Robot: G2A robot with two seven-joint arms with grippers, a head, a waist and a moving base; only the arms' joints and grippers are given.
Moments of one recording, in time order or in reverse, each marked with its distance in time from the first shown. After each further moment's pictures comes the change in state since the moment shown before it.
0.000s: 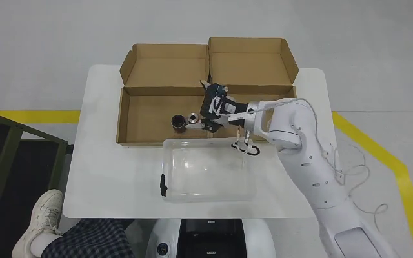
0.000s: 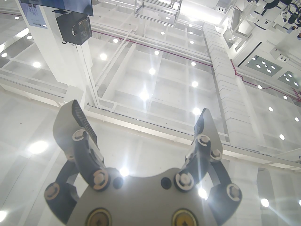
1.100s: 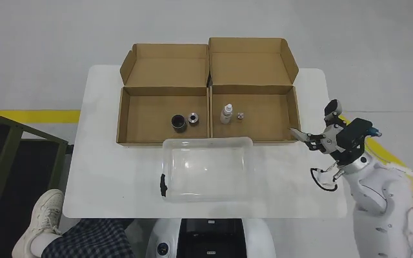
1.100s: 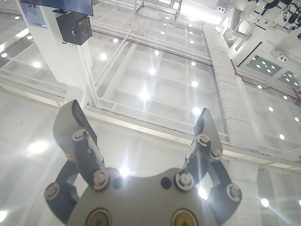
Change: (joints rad) left arm 0.000 0.000 0.000 0.000 0.000 0.000 0.000; right arm -0.679 0.112 0.718 -0.237 -0.096 0.025 -0.499
